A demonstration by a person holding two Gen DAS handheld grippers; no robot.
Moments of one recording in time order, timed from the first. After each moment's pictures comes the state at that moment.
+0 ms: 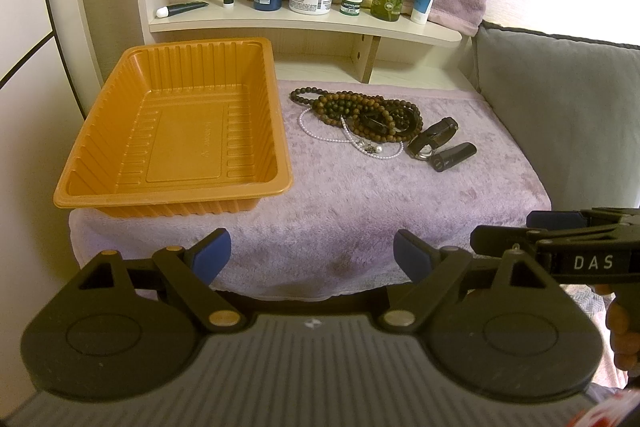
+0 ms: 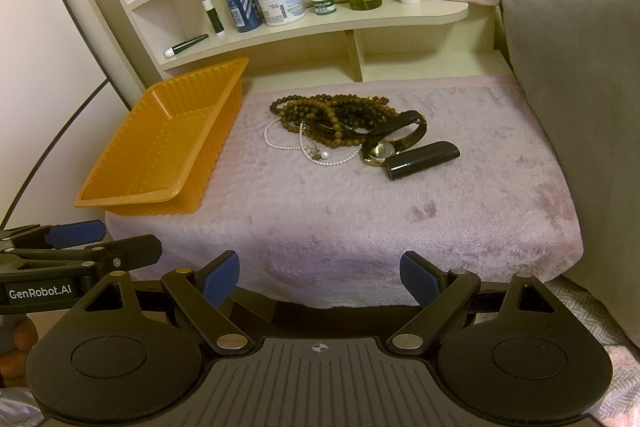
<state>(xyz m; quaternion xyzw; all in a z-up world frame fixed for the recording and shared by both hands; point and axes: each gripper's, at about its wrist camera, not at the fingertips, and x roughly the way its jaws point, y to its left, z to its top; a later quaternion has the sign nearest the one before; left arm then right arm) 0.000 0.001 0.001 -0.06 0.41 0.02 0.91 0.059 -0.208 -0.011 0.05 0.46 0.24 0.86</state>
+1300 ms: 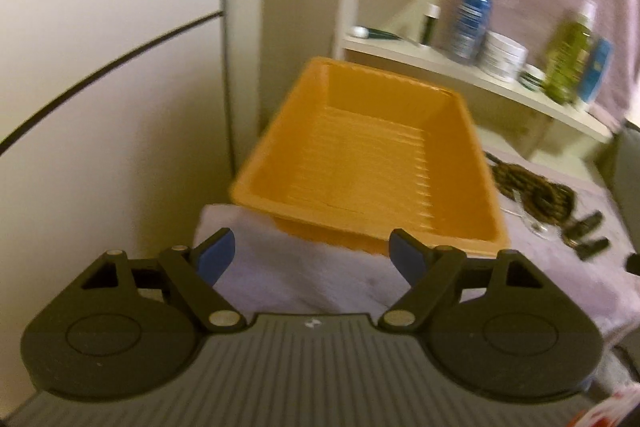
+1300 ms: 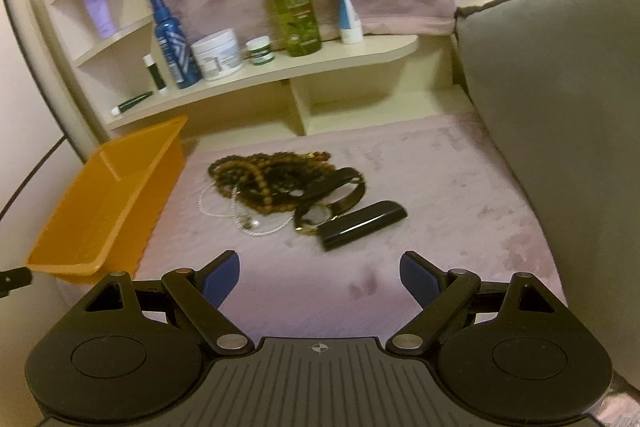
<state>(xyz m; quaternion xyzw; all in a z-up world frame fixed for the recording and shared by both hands) -0.020 0.120 -0.021 -0.13 0.34 0.23 0.90 0.110 -0.238 -0.039 0.08 0.39 0.19 0.90</state>
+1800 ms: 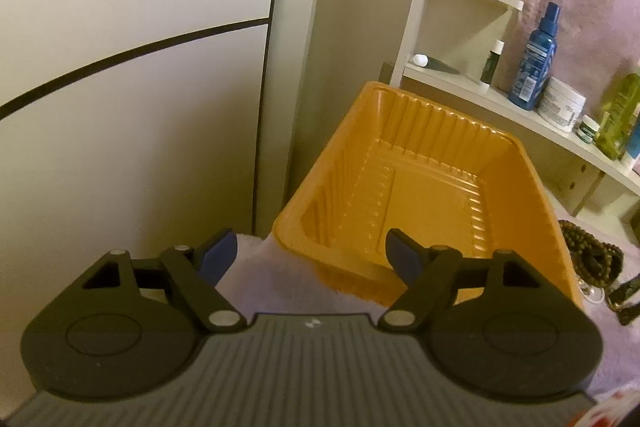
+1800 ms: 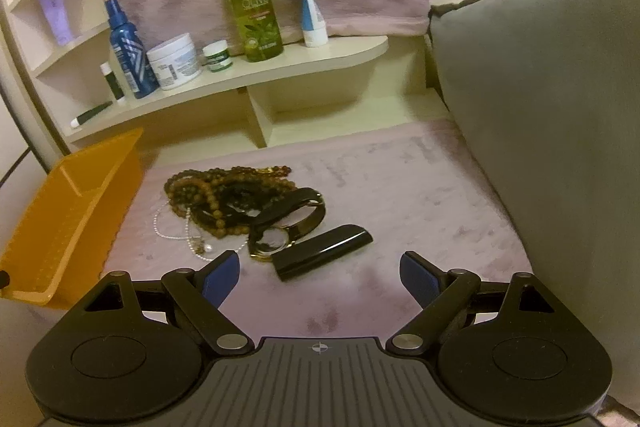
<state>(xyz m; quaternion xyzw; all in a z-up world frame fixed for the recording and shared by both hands) 0.003 0.159 -0.061 -0.17 0.28 0.27 0.91 0.141 -0.245 -0.051 0.07 0.39 0.15 0.91</state>
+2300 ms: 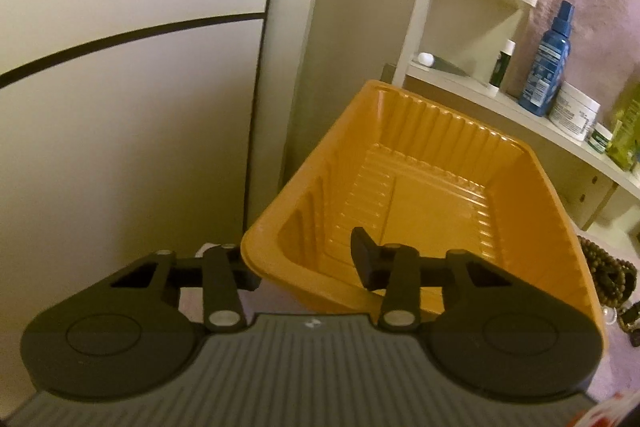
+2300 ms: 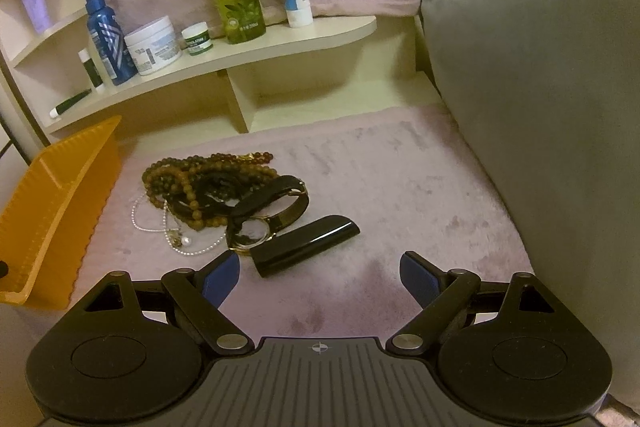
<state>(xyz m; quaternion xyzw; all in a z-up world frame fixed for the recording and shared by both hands) 0.026 0.162 -0.083 -0.18 0.26 0.28 0.91 0.154 -0.244 -0.062 0.07 0.41 0.14 0.90</state>
